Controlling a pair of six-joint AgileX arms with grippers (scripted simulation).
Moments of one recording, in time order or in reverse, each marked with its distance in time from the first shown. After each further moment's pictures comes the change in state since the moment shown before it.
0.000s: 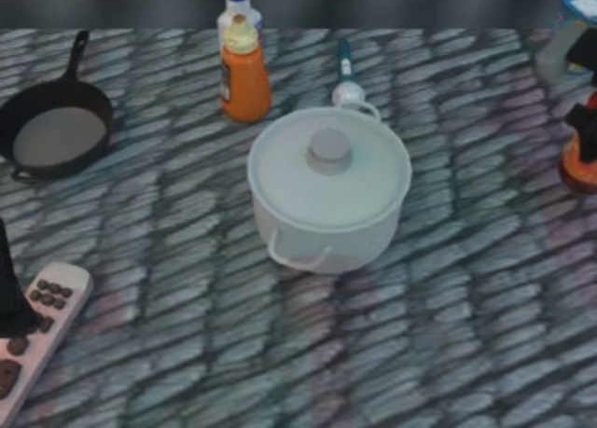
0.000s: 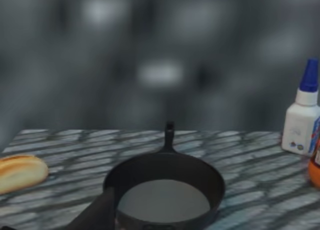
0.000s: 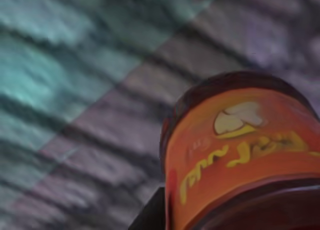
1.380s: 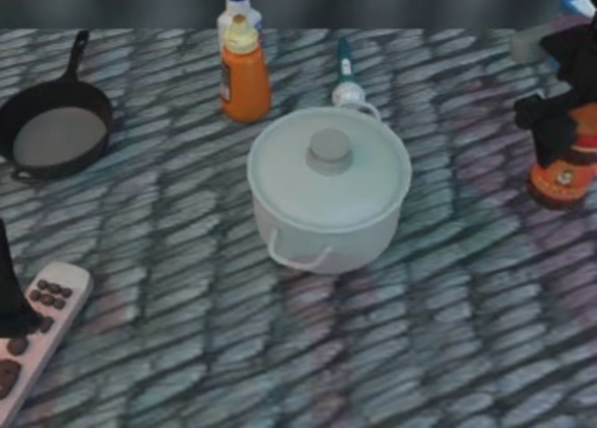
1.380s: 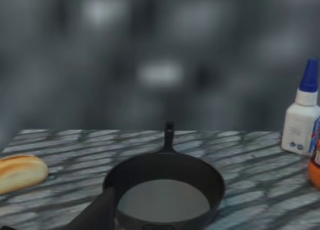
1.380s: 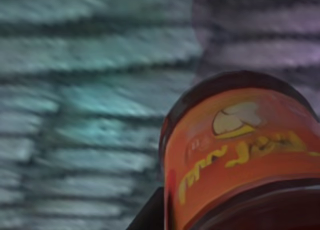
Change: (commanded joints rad) left arm 0.000 0.000 0.000 0.000 0.000 0.000; right arm 0.135 -0.177 -0.159 -0.029 -0.008 0.590
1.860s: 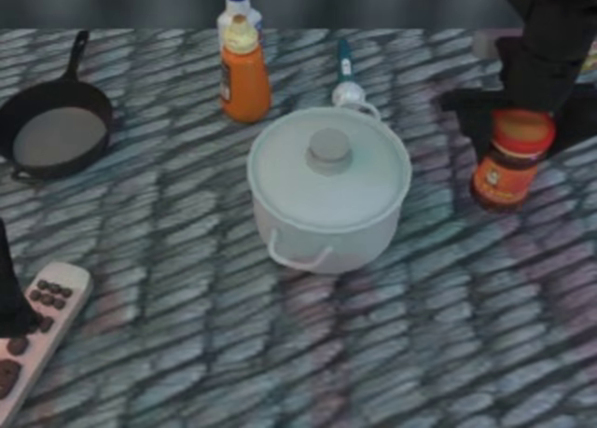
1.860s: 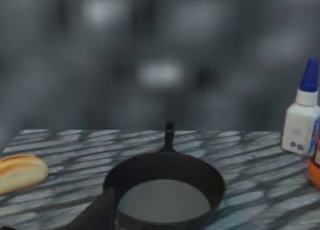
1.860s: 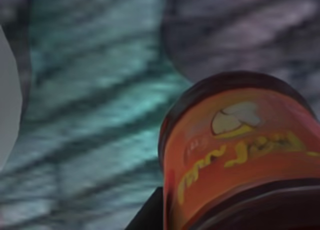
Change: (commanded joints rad) left arm 0.000 0.000 0.000 0.000 0.000 0.000; right arm 0.109 0.090 0.063 0.040 -0.004 0.509
